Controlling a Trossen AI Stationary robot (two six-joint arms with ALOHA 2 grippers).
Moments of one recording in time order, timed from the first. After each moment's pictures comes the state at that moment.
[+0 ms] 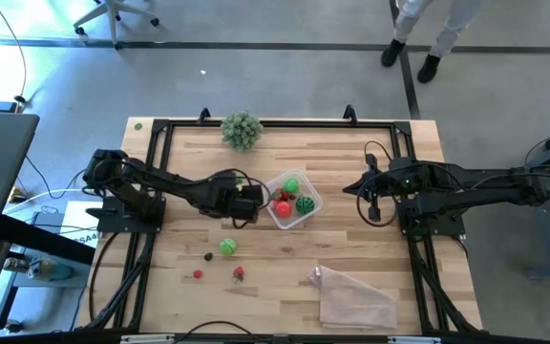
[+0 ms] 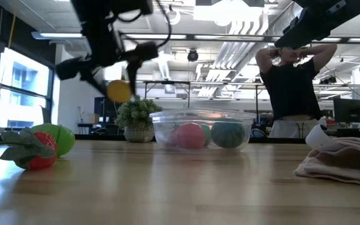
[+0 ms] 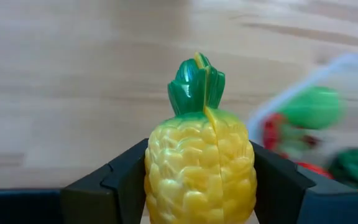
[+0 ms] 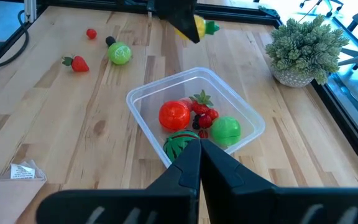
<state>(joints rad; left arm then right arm) -0.03 1.64 1.12 -0.87 -0.63 -1.73 -0.04 0.68 0.61 -0.41 0.02 -0.11</state>
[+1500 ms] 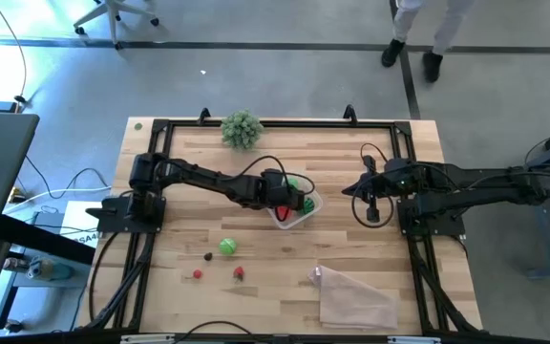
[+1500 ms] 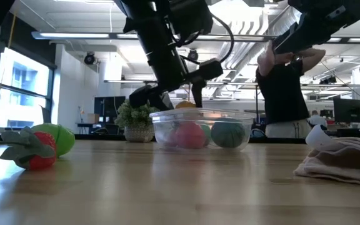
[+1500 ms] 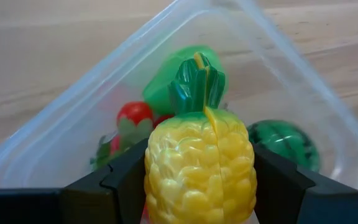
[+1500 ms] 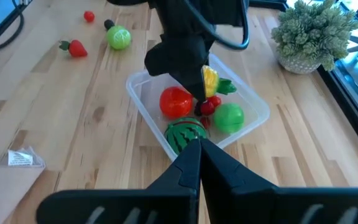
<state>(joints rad) 0.09 1.98 1.38 -0.48 -0.43 -1.27 -0.04 0.71 0.61 -0.43 0.02 -0.11</state>
